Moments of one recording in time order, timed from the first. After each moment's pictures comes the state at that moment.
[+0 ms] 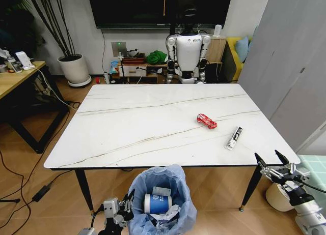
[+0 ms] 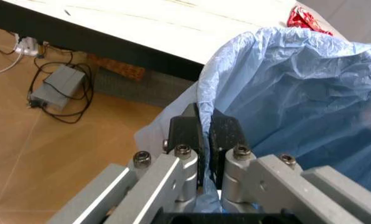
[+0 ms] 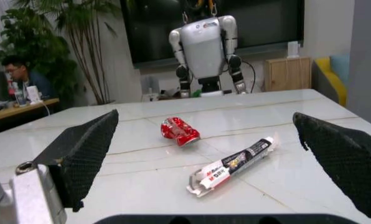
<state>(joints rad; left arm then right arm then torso) 1.93 -1.26 -0.37 -2.24 -0.53 0.10 -0.10 -1.60 1.29 1.06 1.78 0.70 0.16 -0.73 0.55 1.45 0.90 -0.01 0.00</state>
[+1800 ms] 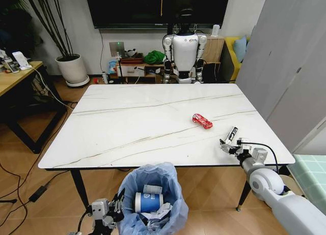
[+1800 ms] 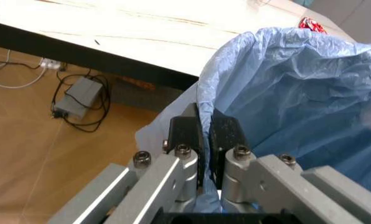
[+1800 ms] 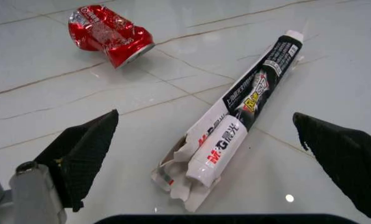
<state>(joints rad) 2.01 -1.27 -0.46 -2.31 -0.51 0.09 -0.09 -1.13 0.83 0.24 1.67 0.89 -0.15 0.29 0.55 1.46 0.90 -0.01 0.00</state>
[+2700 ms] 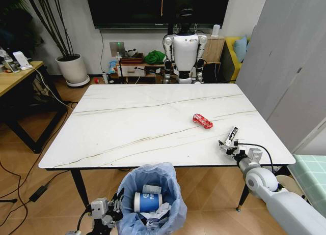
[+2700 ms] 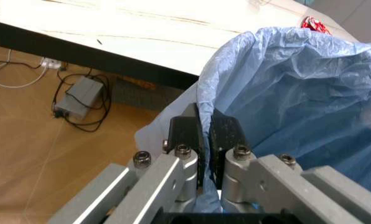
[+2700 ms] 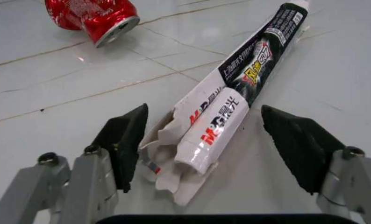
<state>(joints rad) 2.00 -1.26 -0.46 -2.30 -0.52 0.10 -0.09 -1.10 0.84 0.20 1.58 0.89 -0.12 0.25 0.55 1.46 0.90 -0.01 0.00</state>
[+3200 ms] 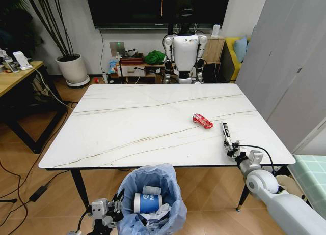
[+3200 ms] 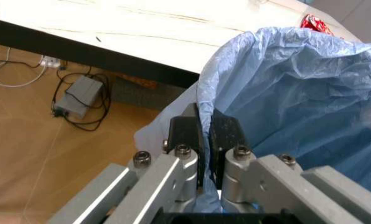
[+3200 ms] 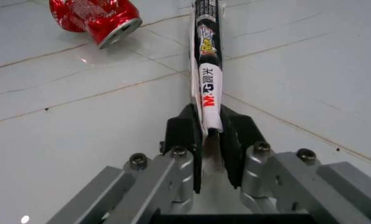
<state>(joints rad) 2.00 -1.25 -0.46 -2.30 -0.52 0.10 -0.10 -1.12 0.84 0.21 1.59 0.88 -0.10 0.25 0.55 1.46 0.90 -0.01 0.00</state>
